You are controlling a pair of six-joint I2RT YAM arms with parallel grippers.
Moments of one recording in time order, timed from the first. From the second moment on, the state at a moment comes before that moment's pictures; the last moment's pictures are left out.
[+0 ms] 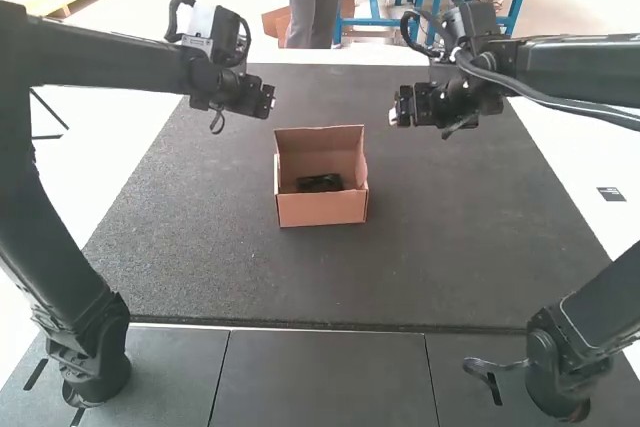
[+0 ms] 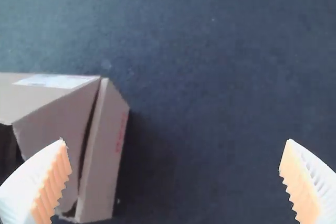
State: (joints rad) left arm -0.32 1.57 1.14 -0.16 -0.24 0.02; right arm 0.39 1.40 1.06 -0.37 0.03 0.13
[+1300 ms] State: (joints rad) left arm -0.62 1.64 0.97 -0.23 -0.19 0.01; right arm 0.19 1.33 1.11 -0.50 -0.05 0.15
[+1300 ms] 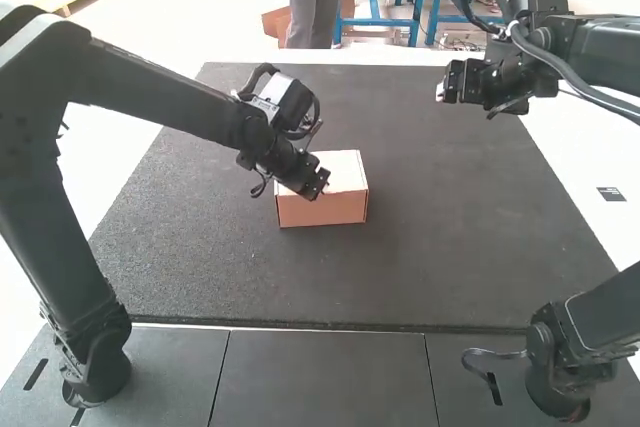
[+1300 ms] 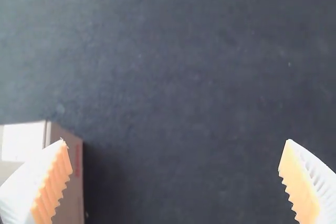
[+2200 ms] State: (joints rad) left arm -0.21 1.21 0.94 0.04 0.09 -0.11; right arm 0.19 1.09 0.94 -0.34 -0.17 0.05
